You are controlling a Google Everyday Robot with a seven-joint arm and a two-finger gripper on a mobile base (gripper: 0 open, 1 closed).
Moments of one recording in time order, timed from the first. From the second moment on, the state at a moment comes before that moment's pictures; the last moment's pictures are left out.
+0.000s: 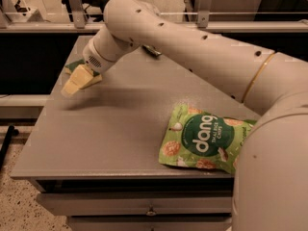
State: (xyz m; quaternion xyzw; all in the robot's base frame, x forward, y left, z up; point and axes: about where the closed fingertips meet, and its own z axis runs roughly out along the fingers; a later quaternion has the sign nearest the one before) arm 0.648 0.192 0.860 -0.54 0.74 0.21 0.33
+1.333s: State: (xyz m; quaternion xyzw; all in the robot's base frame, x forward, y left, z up) arm 0.685 0.180 0.839 -0.46 0.79 0.20 0.35
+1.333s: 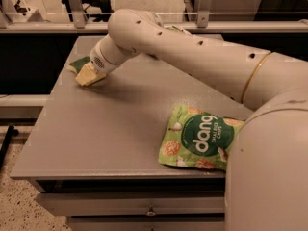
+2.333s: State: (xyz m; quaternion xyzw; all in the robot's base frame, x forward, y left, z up) arm 0.677 0.090 0.893 -0.45 0.79 0.13 0.39
